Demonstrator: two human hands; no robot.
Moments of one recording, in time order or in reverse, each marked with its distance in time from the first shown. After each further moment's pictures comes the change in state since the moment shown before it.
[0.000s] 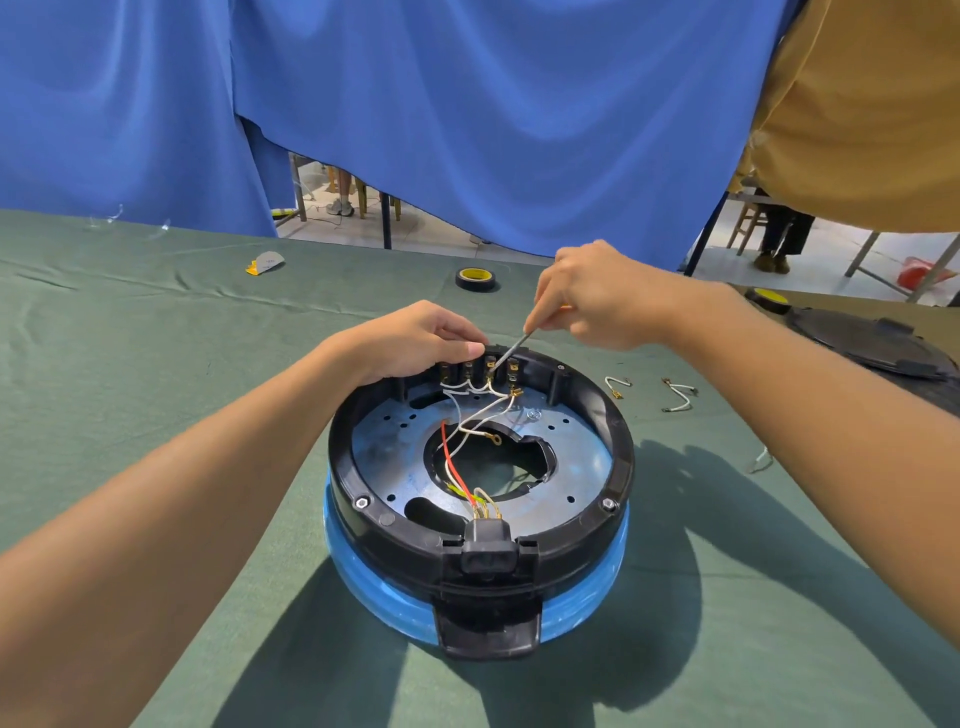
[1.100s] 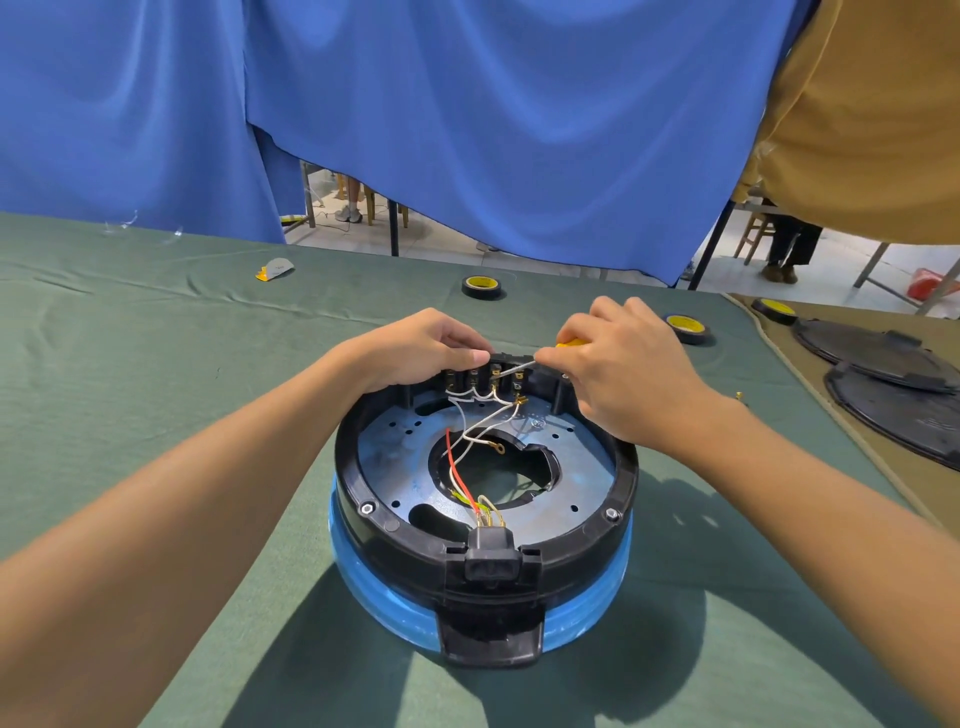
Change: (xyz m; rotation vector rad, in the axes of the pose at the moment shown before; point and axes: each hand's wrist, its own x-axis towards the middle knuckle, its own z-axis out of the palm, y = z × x) left_hand 0.001 -0.002 0.001 -0.002 0.039 0.025; right_hand -0.048 -0.033 0.040 -0.217 0.327 0.073
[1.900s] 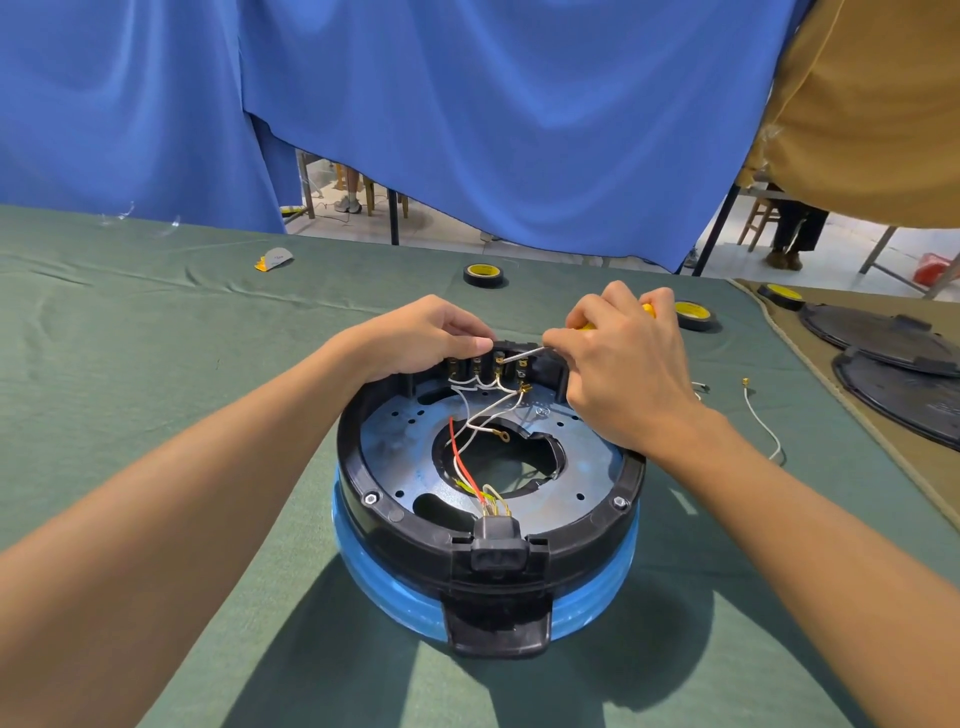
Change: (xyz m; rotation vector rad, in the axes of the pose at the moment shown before) left_hand -0.001 0.001 0.001 0.008 0.003 -0.014; right_hand 0.001 -0.018 0.009 0.003 0.121 0.240
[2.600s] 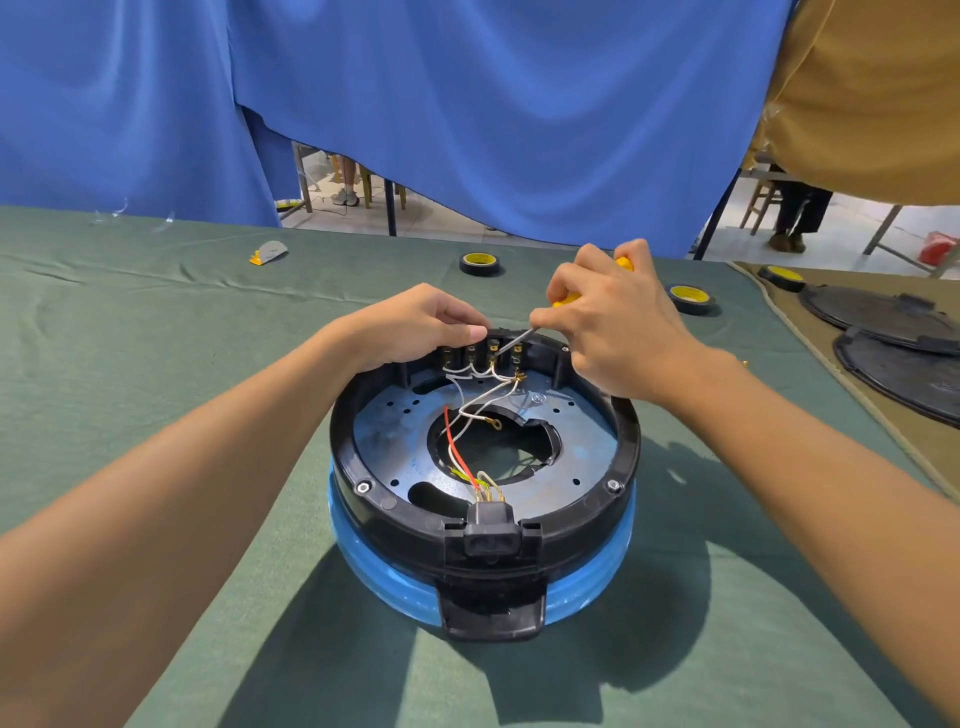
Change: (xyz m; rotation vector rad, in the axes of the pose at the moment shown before) left_hand -0.001 0.002 -0.001 0.015 -0.003 -0.004; right_hand 0.019 0.019 -0.004 0.008 -0.066 -0.215
